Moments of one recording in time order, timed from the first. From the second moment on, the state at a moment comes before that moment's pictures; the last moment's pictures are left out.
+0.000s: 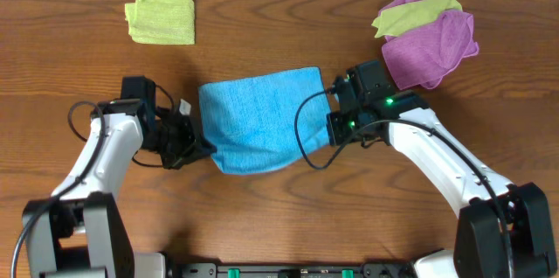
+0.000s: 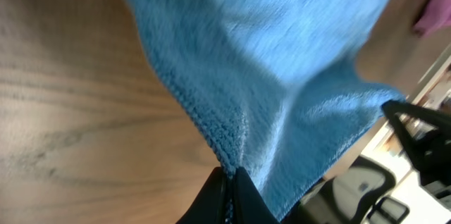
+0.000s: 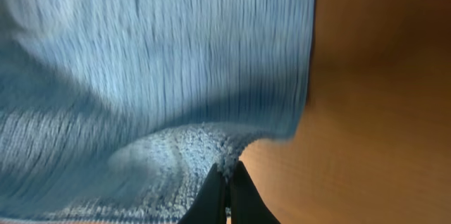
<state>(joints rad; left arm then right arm) 0.08 1.56 0.92 -0.89 0.70 -0.40 0.36 1.61 1.04 -0.65 -0.26 0.18</state>
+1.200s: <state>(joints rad) -0.04 1.61 0.92 -0.35 0.30 -0.87 0.36 1.96 1.29 -0.22 -0.09 0.09</state>
